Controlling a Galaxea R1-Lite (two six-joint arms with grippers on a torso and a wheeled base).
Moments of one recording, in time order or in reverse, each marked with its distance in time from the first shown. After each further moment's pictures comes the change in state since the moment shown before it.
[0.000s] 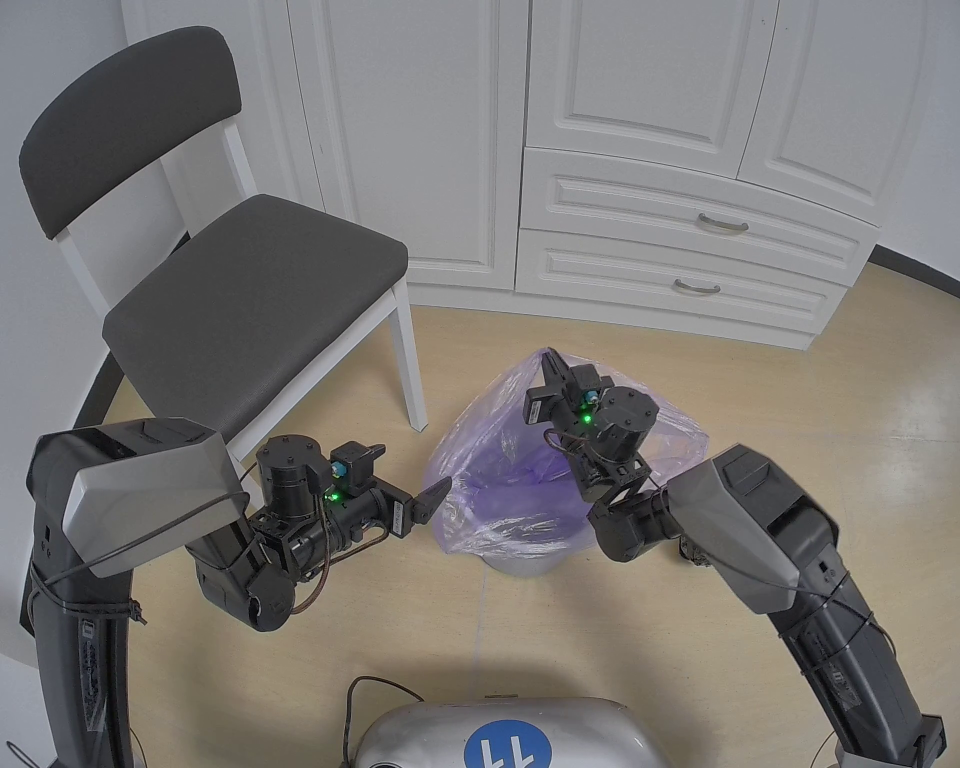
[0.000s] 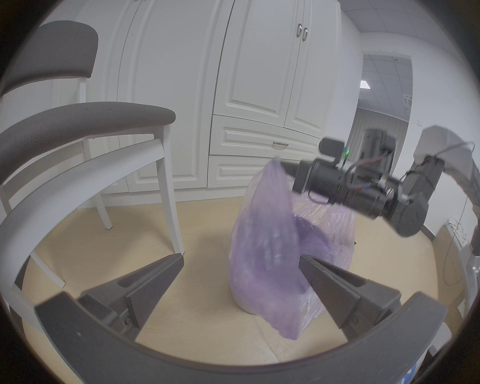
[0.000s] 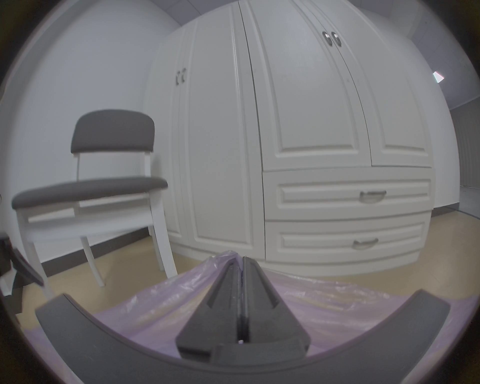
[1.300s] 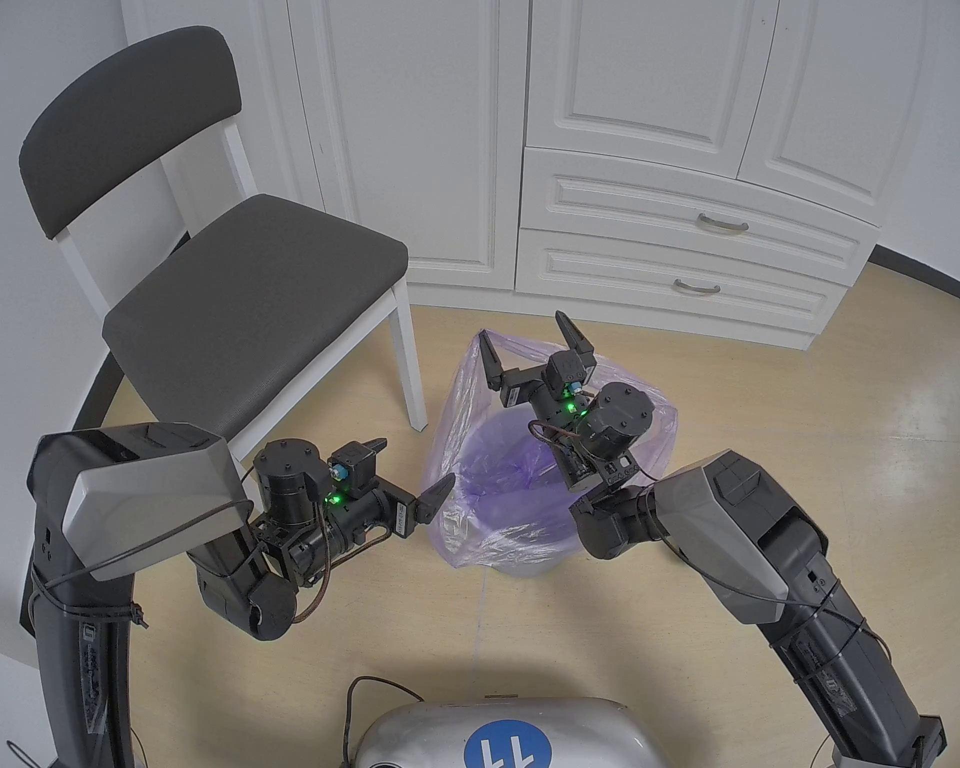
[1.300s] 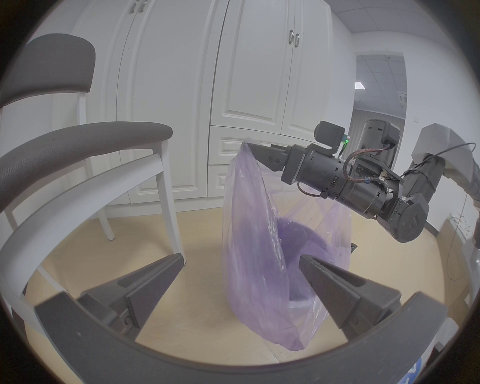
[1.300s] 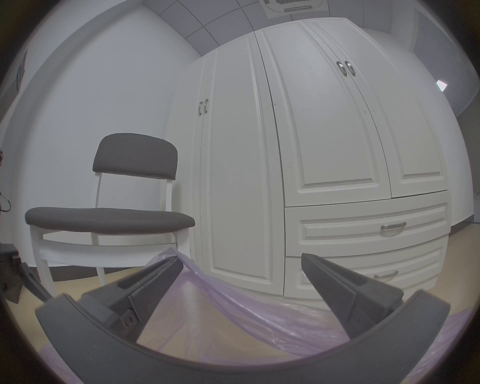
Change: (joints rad) left arm -0.018 -0.003 0.033 -0.084 0.023 0.028; right arm 0.040 0.032 -0.120 -0.097 0.099 -0.084
